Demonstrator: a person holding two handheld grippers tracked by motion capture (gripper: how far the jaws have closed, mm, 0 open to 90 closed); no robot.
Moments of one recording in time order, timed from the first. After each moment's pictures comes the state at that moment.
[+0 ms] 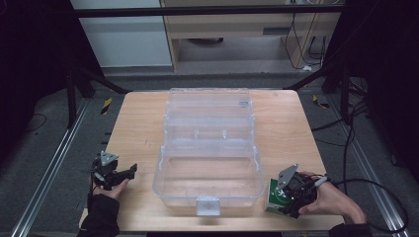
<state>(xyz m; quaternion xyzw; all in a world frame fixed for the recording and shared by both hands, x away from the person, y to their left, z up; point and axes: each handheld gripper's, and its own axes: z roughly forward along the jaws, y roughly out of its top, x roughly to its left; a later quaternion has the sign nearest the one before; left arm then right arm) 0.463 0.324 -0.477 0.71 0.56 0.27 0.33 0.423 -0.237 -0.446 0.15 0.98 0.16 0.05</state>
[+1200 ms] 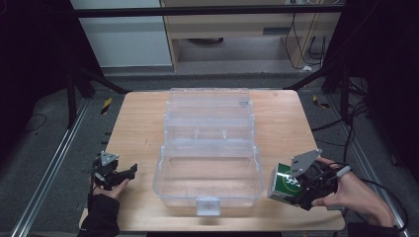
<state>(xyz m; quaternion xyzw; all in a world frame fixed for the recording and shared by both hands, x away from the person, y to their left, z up) 0.463 0.324 -0.477 0.72 0.56 0.27 0.33 0.406 -0.241 -0.349 0.15 0.96 0.21 0.10</state>
